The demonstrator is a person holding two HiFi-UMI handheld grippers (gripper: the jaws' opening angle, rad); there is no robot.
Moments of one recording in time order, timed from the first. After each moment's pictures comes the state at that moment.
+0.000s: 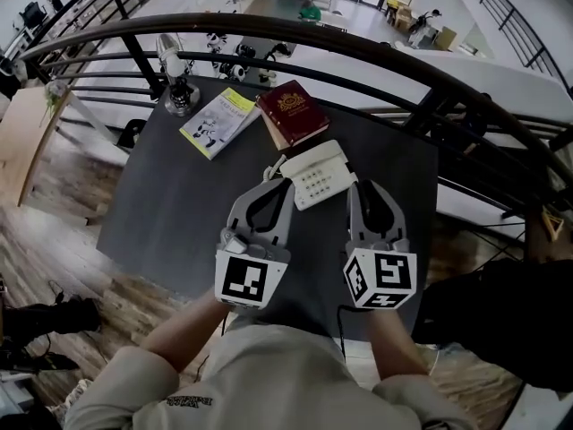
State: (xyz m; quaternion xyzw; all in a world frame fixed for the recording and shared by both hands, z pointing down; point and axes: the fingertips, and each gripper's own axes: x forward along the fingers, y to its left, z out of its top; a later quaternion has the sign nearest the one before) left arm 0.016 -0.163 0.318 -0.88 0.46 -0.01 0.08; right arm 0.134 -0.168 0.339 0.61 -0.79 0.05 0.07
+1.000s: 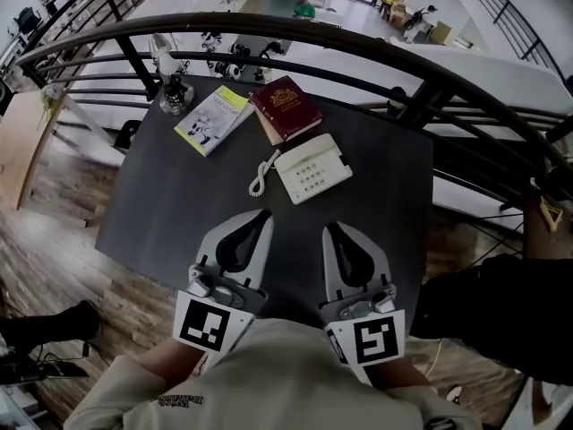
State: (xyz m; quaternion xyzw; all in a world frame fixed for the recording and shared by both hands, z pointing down) left arm -0.008 -0.088 0.281 -0.90 0.44 0.03 0.00; right arm 0.071 -0.072 0.287 0.53 -0.85 -0.01 0.04
